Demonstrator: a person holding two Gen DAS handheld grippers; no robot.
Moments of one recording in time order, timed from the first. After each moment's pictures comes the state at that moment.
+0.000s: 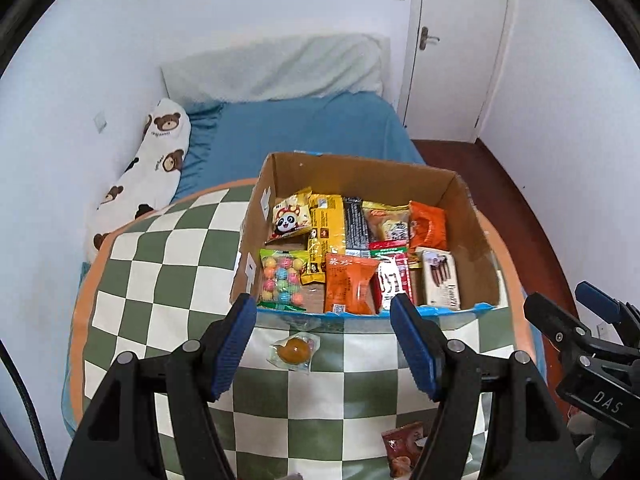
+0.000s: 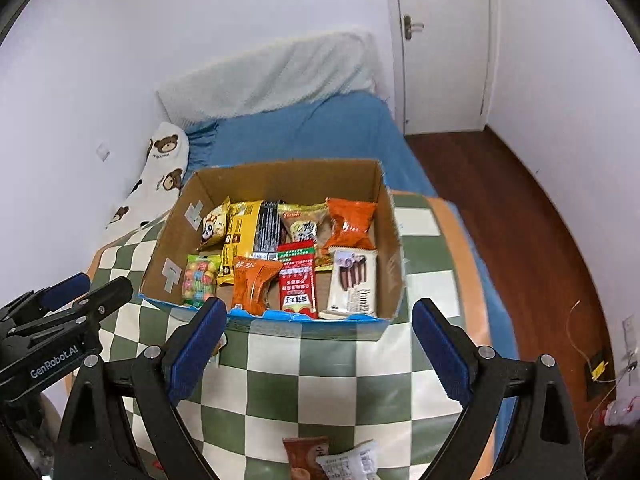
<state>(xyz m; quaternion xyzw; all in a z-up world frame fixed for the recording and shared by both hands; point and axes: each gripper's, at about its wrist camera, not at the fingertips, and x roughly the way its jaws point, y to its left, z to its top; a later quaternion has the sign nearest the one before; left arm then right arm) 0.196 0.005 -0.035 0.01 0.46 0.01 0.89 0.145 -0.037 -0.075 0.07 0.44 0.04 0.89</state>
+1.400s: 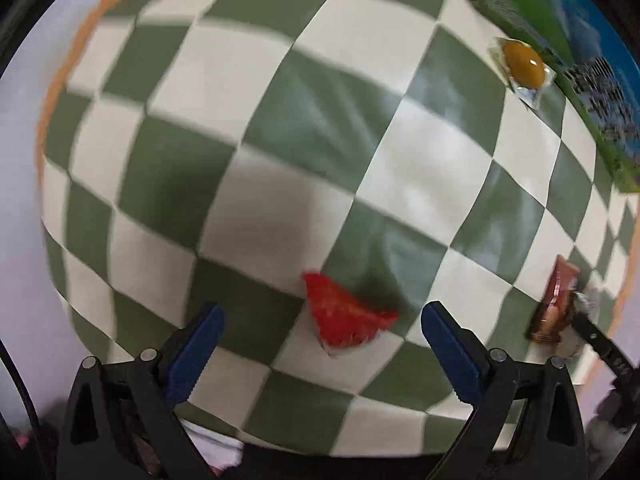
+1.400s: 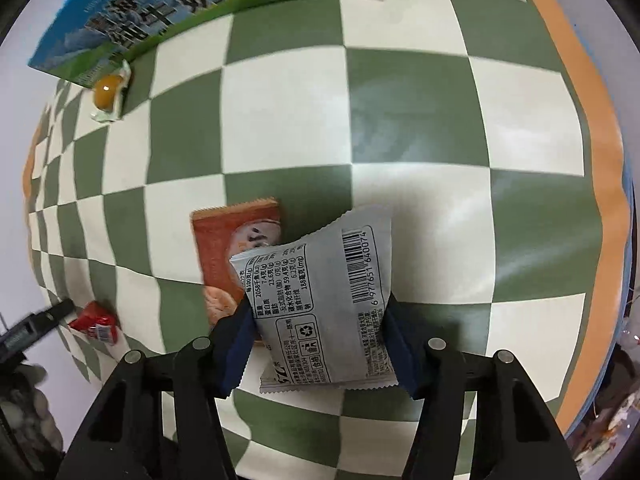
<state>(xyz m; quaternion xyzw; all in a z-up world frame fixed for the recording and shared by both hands) 0.037 0.158 -0.272 -0.18 0.71 0.16 0.66 0.051 -0.043 -0.336 0.09 0.71 0.08 0.69</state>
